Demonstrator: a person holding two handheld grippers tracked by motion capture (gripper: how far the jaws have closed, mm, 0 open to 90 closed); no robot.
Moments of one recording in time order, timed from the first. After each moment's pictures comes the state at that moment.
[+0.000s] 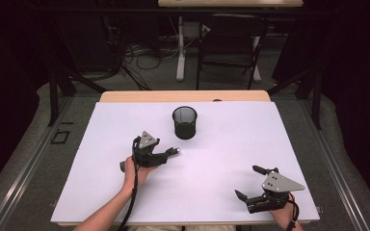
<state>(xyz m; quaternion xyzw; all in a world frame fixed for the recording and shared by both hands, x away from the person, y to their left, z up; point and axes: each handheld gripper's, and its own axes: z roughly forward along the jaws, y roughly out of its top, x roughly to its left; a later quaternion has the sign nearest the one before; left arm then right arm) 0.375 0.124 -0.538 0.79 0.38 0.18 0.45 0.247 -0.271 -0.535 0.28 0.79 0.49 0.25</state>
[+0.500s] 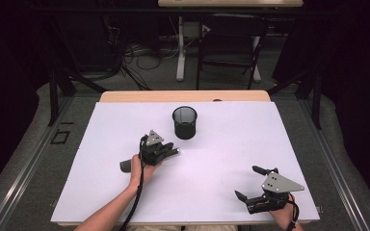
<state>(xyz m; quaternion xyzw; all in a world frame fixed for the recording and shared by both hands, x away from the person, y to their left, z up) 0.388 0.107 -0.548 0.80 0.38 0.16 0.44 0.246 -0.270 -0.535 0.28 0.79 0.49 0.25</state>
